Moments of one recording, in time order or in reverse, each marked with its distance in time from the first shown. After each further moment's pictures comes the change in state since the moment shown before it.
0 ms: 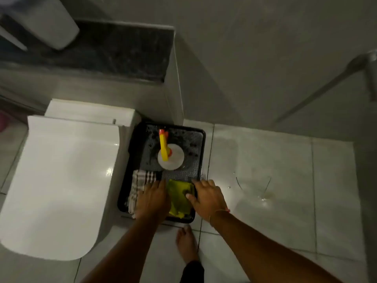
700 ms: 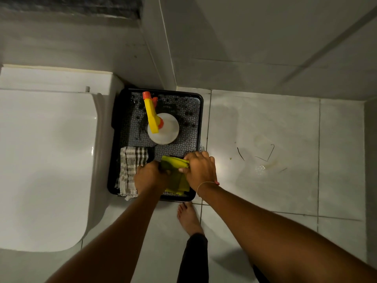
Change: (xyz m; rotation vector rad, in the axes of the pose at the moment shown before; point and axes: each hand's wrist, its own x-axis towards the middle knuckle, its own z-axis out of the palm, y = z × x) left_hand 0.048 -0.006 0.045 -0.270 0.033 -0.226; right_hand 0.041 -0.002 0.050 0.084 0.186 0.087
